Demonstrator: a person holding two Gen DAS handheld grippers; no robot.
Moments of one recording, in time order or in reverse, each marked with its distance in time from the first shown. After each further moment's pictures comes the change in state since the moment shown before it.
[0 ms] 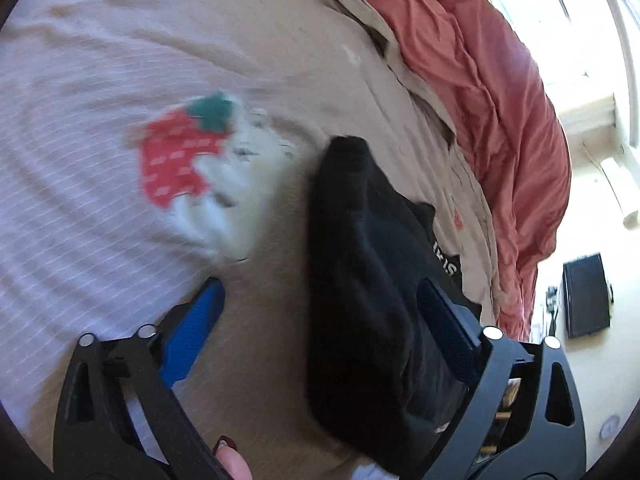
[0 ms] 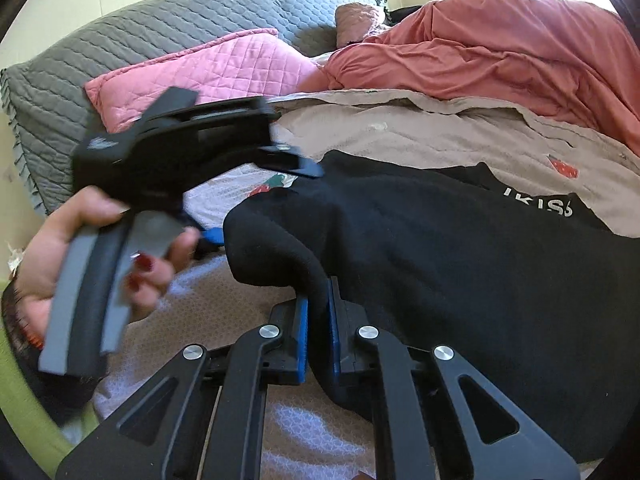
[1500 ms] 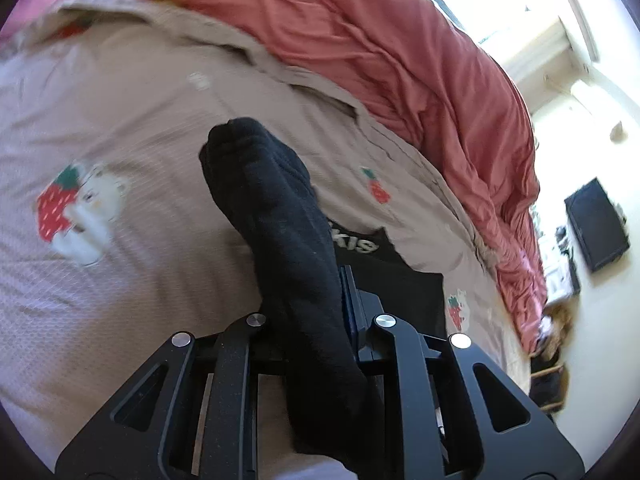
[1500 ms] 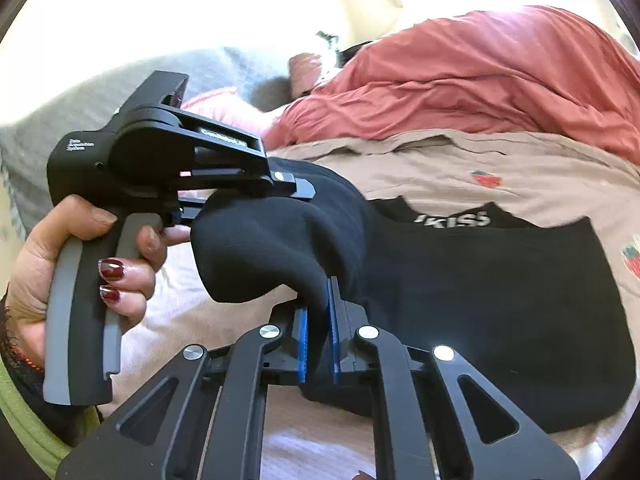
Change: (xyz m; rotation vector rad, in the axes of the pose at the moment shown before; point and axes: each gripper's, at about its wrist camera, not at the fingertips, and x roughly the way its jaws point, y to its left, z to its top) left arm -0.014 -0.145 -0.044 0.279 -0.064 0.023; right arm -0.094 -0.056 -0.012 0.173 -0.198 -0.076
